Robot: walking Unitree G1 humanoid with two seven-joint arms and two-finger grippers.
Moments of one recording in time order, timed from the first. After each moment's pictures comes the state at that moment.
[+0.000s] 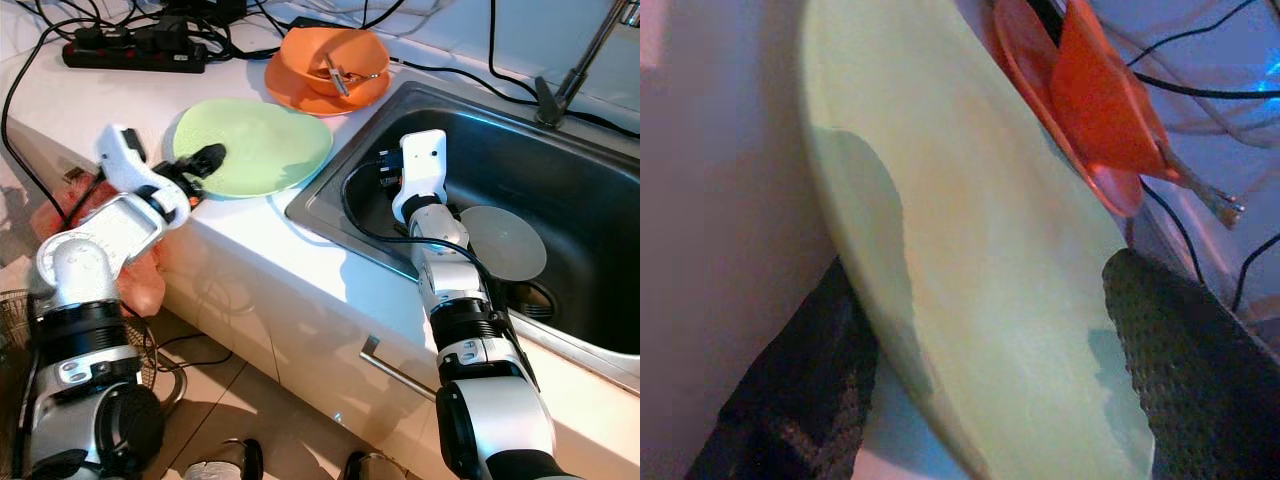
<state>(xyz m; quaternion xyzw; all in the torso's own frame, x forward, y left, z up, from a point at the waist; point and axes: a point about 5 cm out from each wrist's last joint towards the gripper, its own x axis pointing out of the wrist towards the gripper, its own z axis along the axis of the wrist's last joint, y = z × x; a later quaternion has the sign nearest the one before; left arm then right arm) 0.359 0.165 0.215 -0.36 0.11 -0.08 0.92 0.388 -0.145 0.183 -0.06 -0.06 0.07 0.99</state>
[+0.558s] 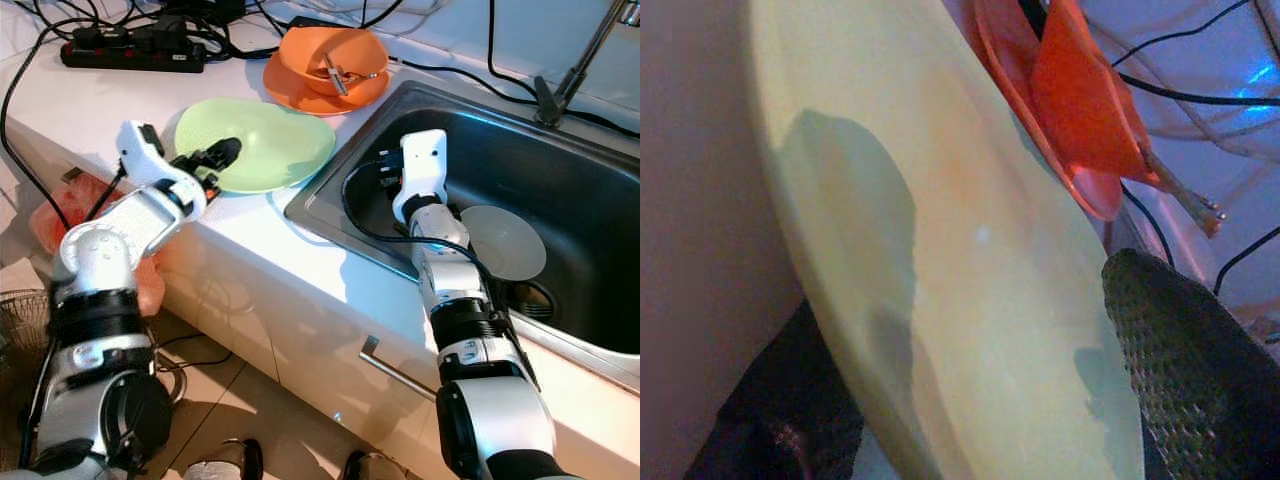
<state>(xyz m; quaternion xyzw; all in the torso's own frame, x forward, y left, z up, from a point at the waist) 0.373 0.149 0.214 -0.39 0.11 -0.09 0.91 0.388 -0.146 0.184 -0.06 -0.06 0.07 0.99</state>
